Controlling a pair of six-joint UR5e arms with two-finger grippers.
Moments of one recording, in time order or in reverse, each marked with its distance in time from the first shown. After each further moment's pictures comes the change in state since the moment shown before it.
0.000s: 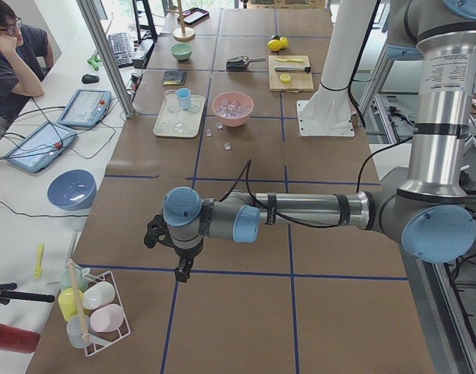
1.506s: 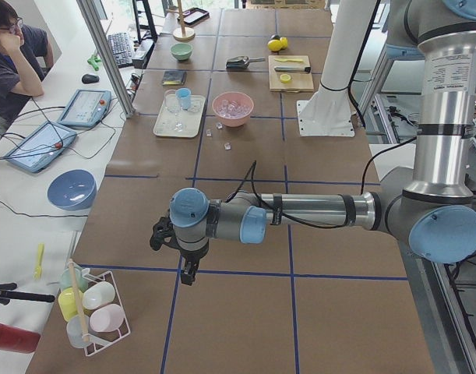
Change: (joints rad) left arm 0.000 0.017 -0.024 0.001 0.011 0.009; right arm 0.000 -0.007 0.017 0.007 0.000 0.130
